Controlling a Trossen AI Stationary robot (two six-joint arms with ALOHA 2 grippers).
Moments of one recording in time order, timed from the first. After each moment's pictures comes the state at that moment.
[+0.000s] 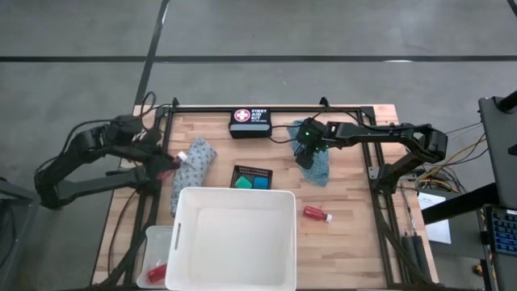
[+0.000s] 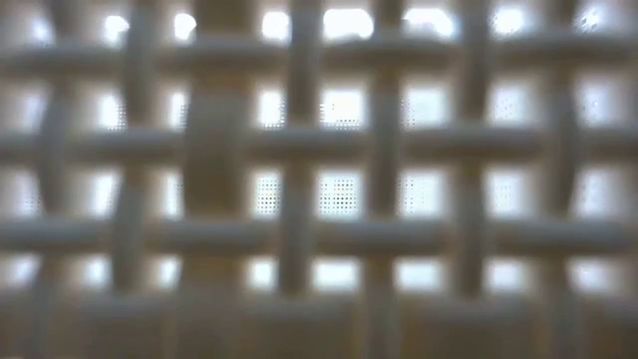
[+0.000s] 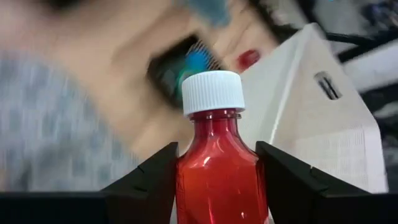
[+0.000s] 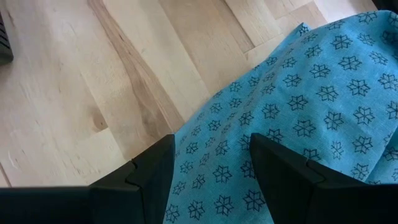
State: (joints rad) left arm 0.47 0.53 0.93 -1.15 0.41 -0.49; right arm -0.40 1.50 0.86 -0.44 0.08 0.10
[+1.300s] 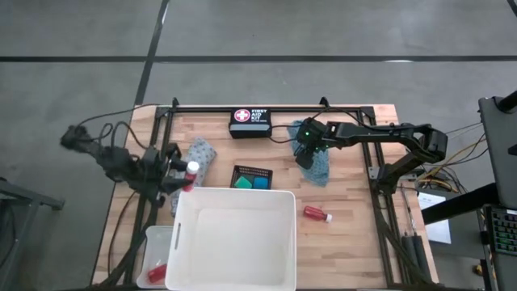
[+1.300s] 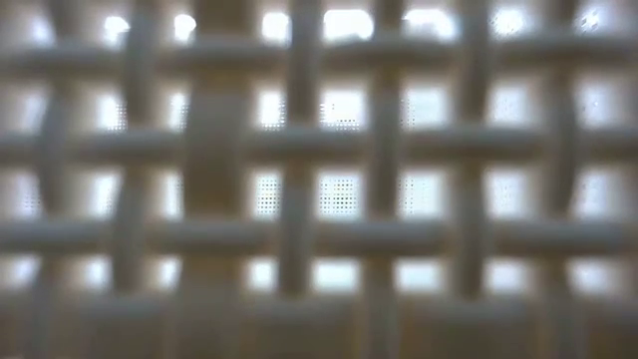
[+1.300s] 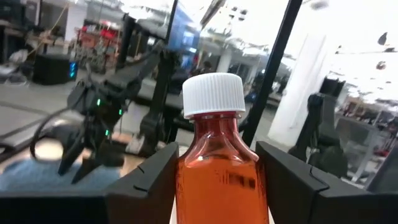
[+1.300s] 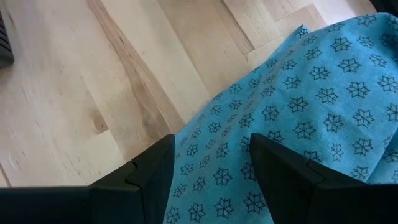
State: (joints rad) left arm -0.49 0.50 0.56 0.06 -0.40 -0.23; right arm -0.40 1.50 0.86 -0.43 0.08 0.10
